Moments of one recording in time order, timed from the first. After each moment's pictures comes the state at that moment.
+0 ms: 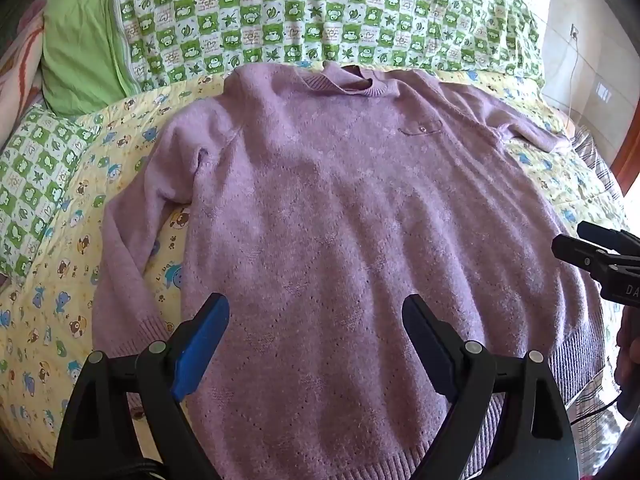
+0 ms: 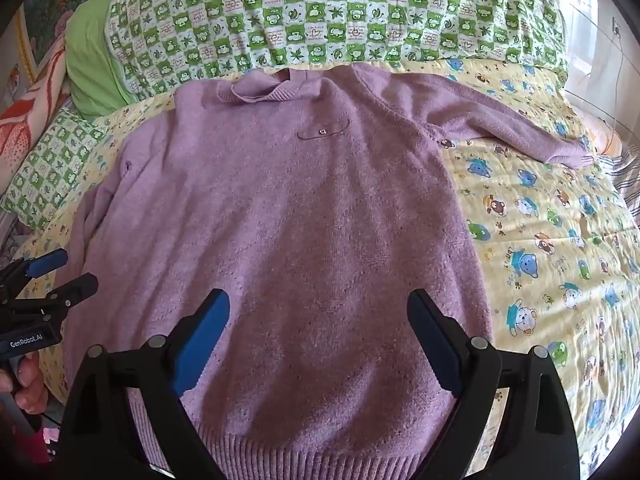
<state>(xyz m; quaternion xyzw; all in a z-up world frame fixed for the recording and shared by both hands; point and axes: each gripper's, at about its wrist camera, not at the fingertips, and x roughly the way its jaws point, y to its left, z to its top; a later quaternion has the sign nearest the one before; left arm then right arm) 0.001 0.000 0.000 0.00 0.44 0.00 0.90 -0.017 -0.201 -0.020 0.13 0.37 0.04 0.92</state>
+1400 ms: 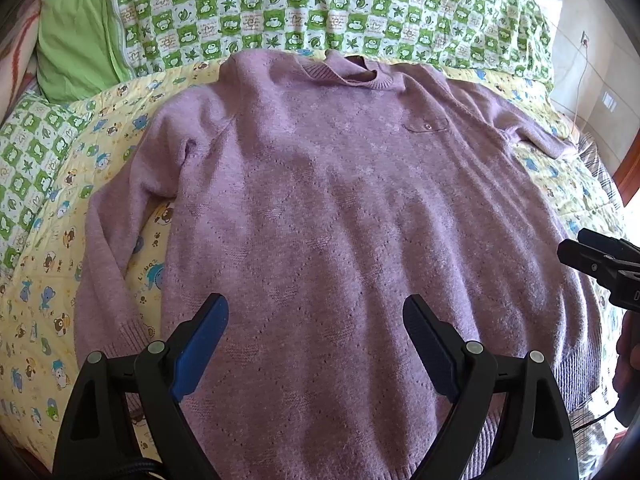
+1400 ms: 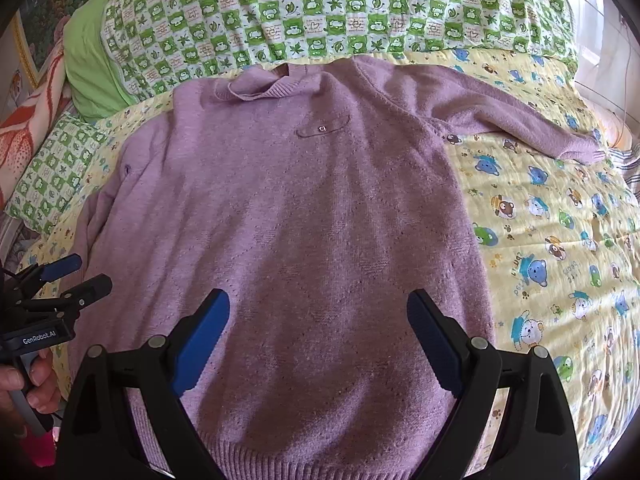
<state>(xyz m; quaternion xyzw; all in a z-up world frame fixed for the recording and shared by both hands) 0.024 -0.007 -0.006 0.00 0.45 0.01 0.89 -0.004 -0.207 -0.020 0.14 0.38 0.06 0.91</state>
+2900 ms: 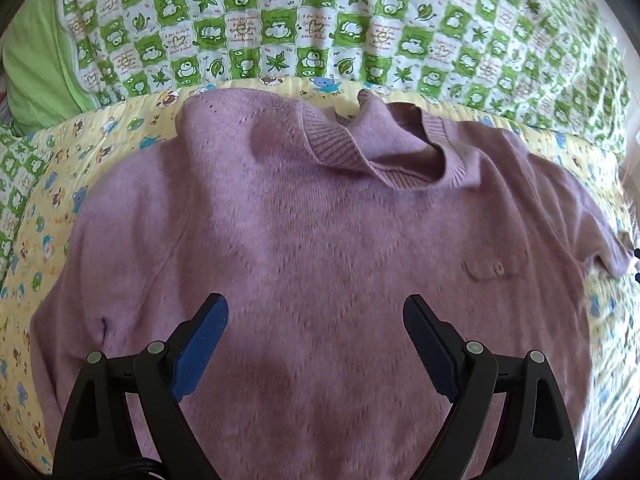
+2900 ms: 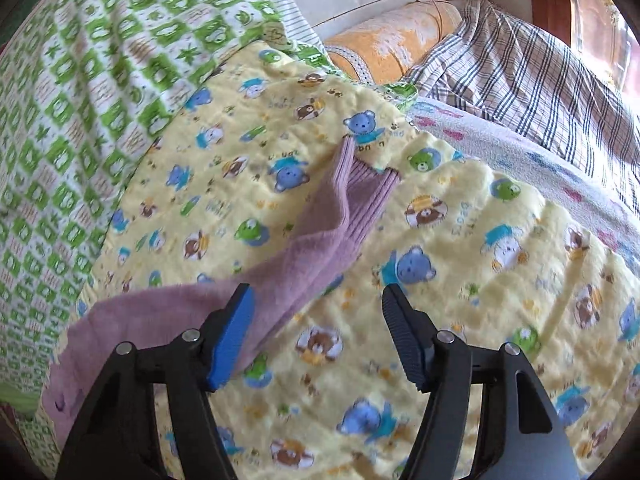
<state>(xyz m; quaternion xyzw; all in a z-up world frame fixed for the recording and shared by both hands) 0.245 -0.012 -0.014 -0.02 0.47 0.10 0.88 0.122 -0.607 -0.077 0.42 0.33 -0.20 0.82</state>
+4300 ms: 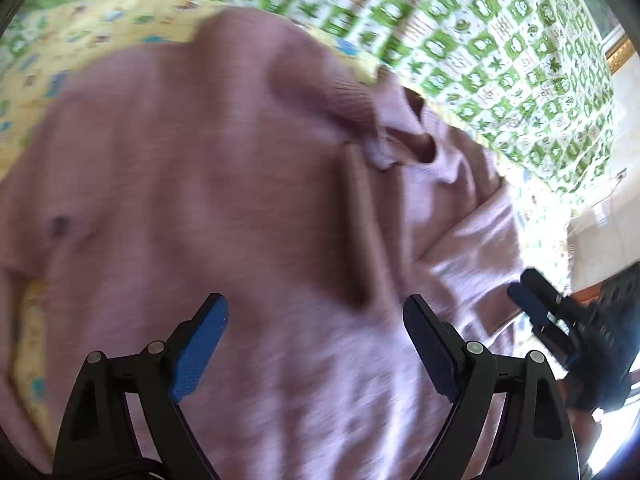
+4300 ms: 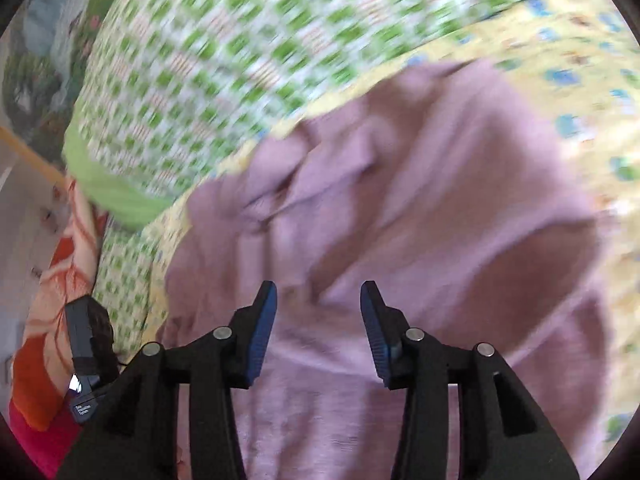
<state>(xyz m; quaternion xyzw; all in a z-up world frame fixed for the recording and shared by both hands) 0.222 0.030 -0.036 -0.23 0.52 0.01 0.82 0.190 -0.243 -0.012 0.35 0.35 0.18 0.85</state>
